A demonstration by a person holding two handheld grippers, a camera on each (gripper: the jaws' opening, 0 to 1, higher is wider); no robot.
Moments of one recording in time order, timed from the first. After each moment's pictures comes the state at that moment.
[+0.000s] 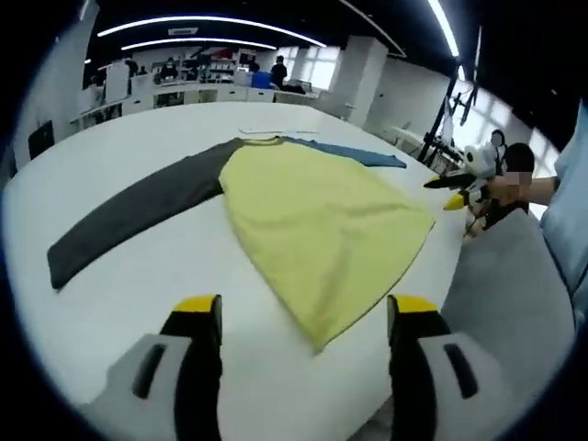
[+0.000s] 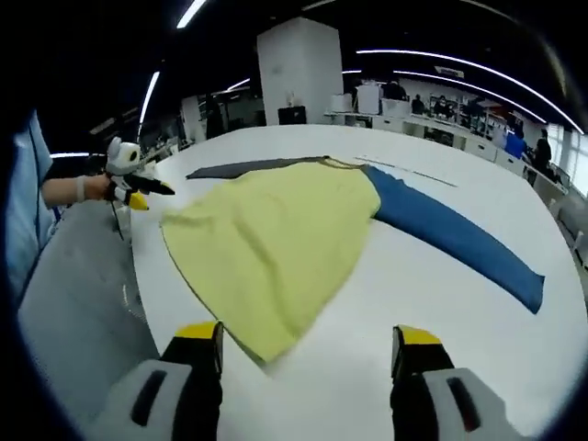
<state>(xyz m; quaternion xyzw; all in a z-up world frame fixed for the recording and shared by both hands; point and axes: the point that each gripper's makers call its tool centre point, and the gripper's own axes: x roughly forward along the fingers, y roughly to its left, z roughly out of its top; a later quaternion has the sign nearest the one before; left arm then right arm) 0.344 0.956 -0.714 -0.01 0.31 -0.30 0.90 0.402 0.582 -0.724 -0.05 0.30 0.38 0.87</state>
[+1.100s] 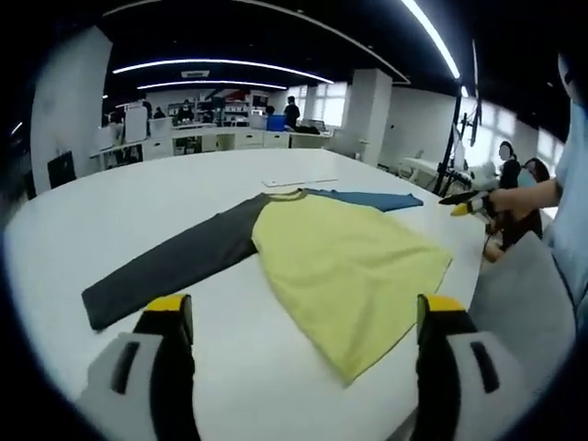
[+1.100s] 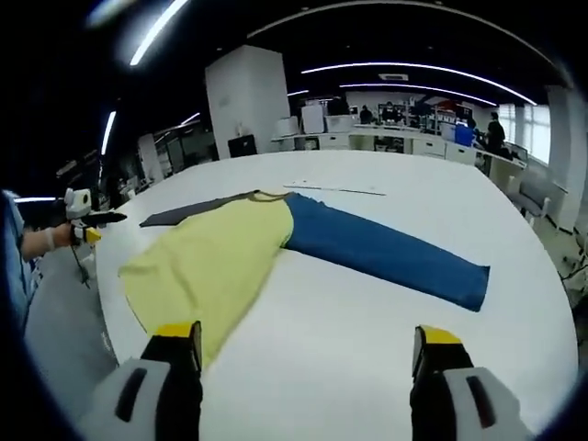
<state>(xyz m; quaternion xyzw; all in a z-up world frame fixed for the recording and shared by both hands) 0.372 0.985 -0.670 0.00 0.23 -0.25 0.94 0.465 0.503 -0.708 -0.03 0.30 0.28 0.91</state>
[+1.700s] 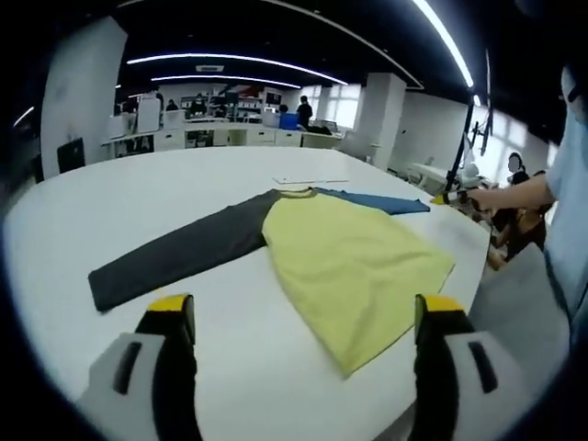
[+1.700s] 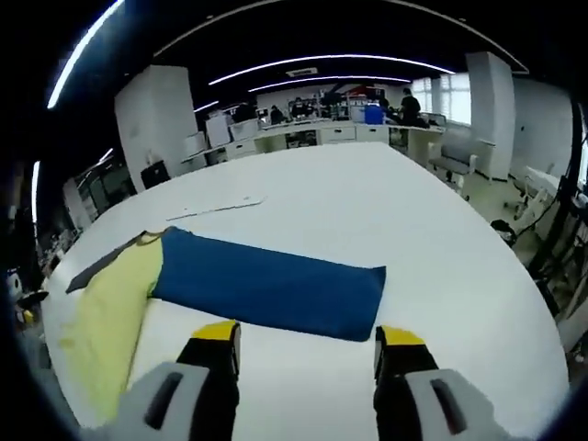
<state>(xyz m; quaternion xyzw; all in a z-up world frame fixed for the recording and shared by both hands) 0.359 0.995 -0.672 -0.03 0.24 -0.23 0.94 0.558 0.390 -0.730 0.06 0.32 0.07 0.94</state>
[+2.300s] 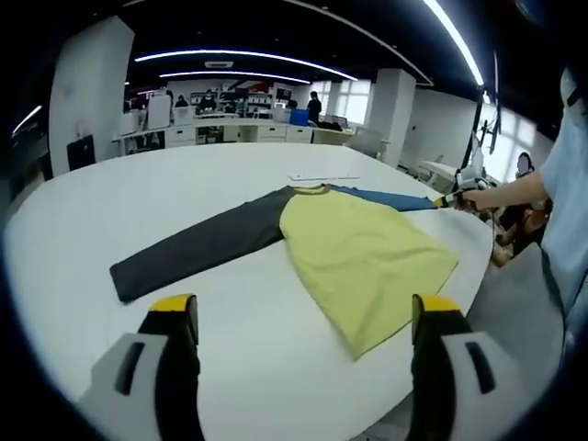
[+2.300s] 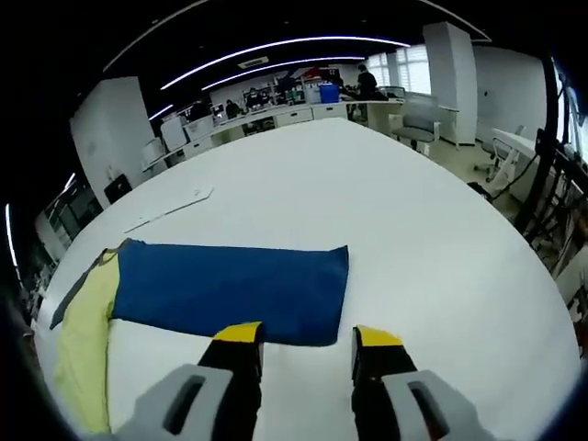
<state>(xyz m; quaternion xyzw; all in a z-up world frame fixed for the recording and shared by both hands) 0.344 1.018 -0.665 -0.03 0.25 -0.20 0.94 0.555 0.389 -0.751 0.08 0.36 0.01 0.93</state>
